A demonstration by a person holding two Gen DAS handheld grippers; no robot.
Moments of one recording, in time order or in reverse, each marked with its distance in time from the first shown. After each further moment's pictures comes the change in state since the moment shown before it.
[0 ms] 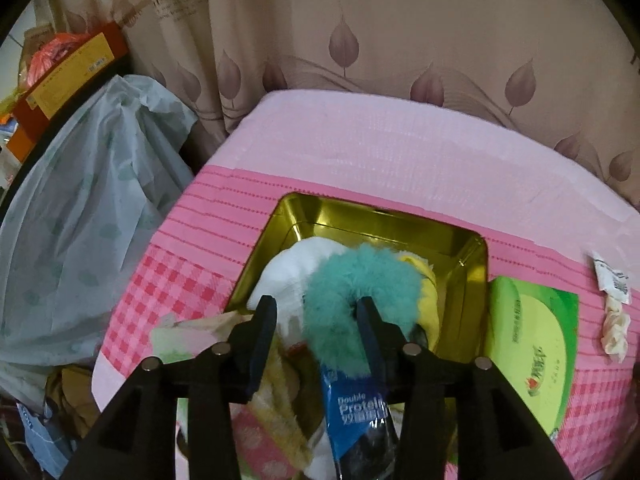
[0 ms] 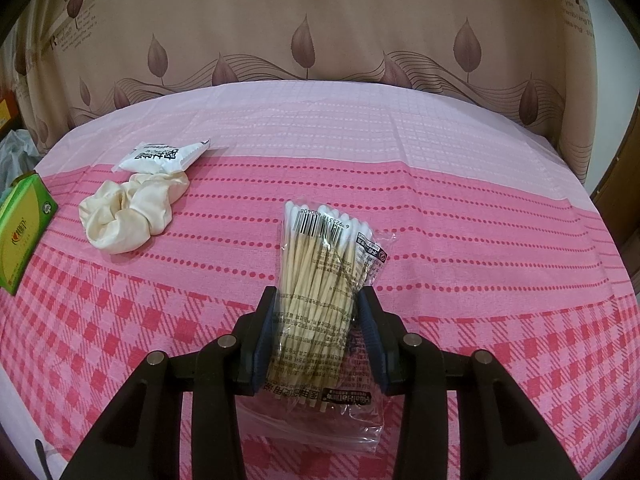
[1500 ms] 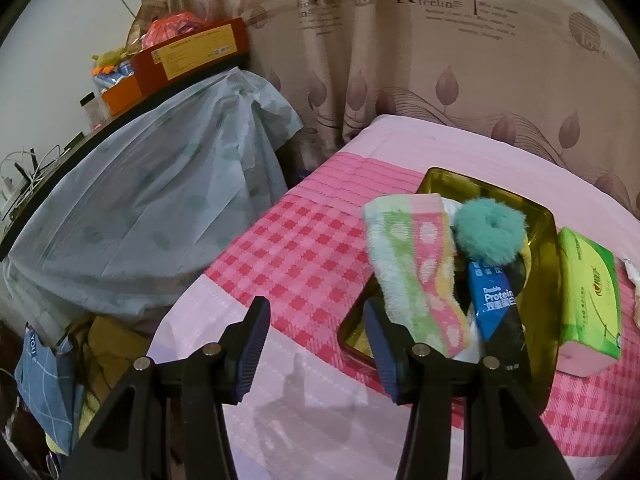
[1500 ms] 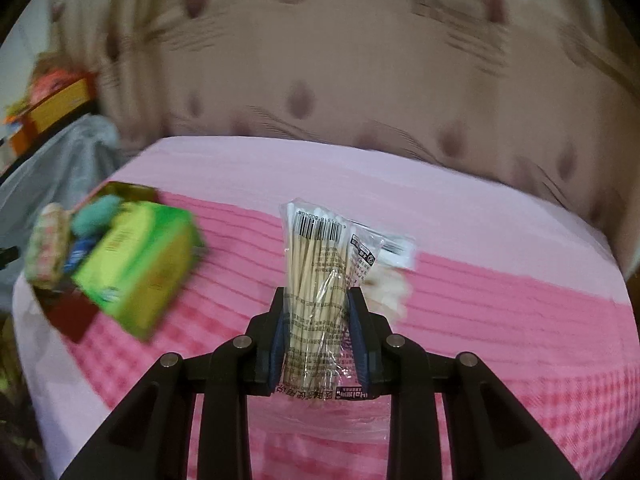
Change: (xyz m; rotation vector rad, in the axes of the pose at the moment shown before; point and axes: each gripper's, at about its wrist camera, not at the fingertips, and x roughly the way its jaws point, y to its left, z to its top) left arm -0.071 0.096 -0.121 -0.189 -0.188 0.169; right arm -0.073 0.171 0.045 -0.191 -0.124 0.186
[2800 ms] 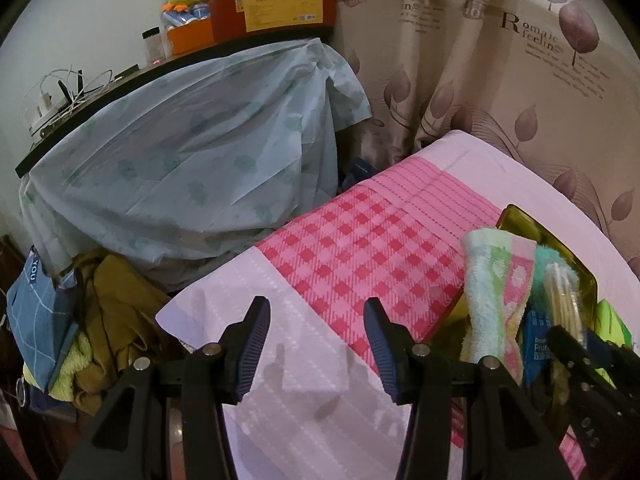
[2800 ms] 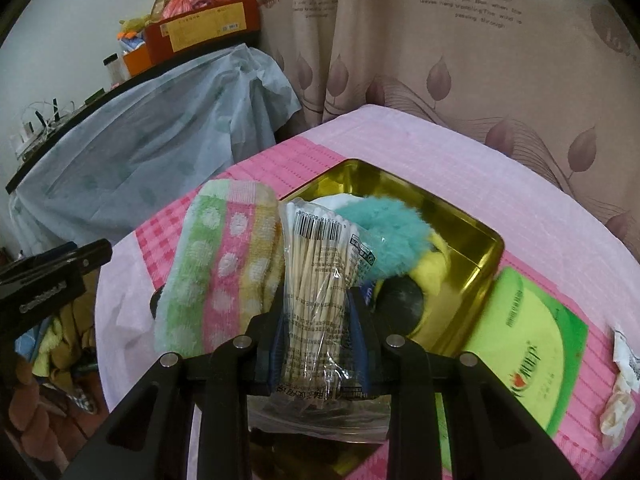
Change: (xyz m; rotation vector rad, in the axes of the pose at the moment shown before) left arm 0.019 0.061 0.002 -0.272 0.060 0.082; right arm 0.075 0.284 0.049 -0.289 0.104 0.361
